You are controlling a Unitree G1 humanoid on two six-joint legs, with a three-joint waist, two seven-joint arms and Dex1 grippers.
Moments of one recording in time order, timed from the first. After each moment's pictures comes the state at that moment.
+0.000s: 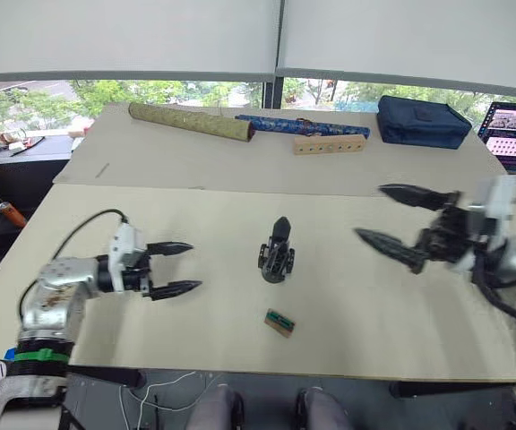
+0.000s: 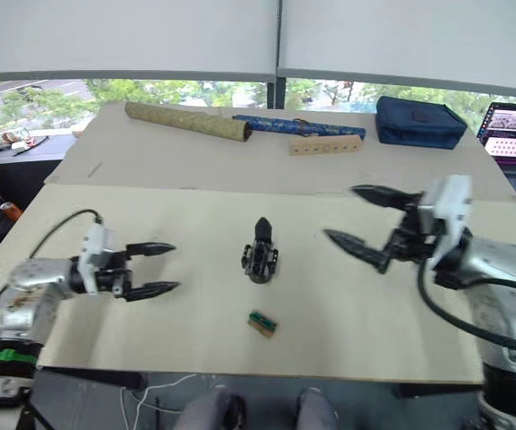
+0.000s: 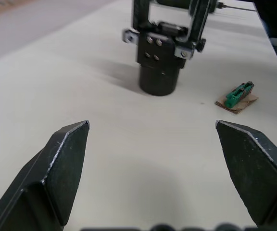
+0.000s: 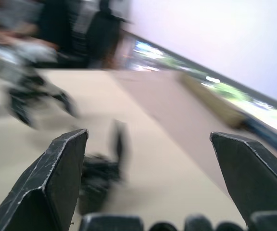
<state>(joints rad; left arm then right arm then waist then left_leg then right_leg) -0.32 0.72 0.13 0.21 -0.47 0.12 -1.38 -0.16 -0.73 -0.44 -0.39 0.62 0.37 0.95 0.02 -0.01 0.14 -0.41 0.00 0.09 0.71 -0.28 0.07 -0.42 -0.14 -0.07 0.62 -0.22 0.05</state>
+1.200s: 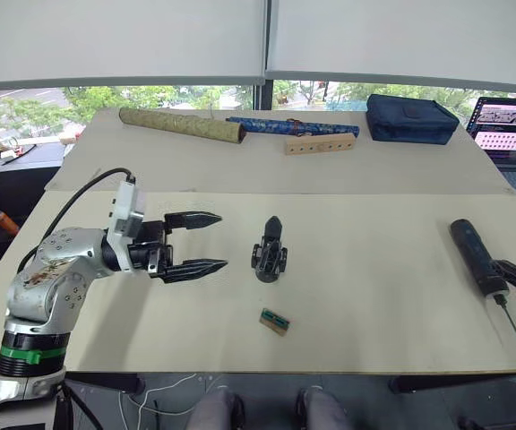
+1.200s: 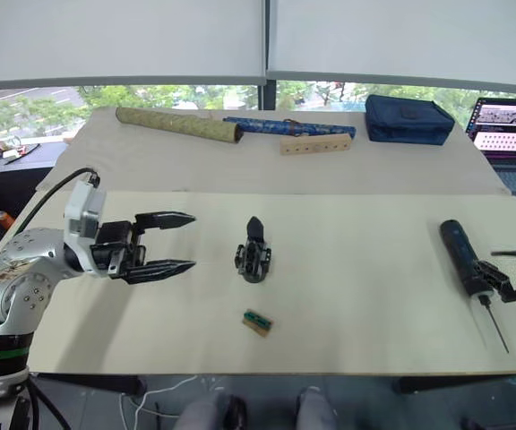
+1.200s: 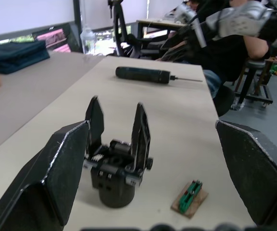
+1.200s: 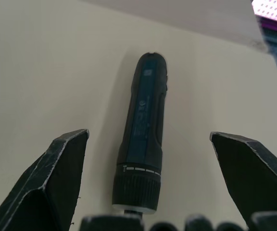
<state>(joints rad) -0.38 0.72 0.13 -0.21 -0.73 0.47 -1.25 -0.05 -1.06 -0.51 0.17 0.42 0.62 0.69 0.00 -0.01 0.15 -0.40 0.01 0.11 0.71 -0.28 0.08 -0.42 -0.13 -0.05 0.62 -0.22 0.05</state>
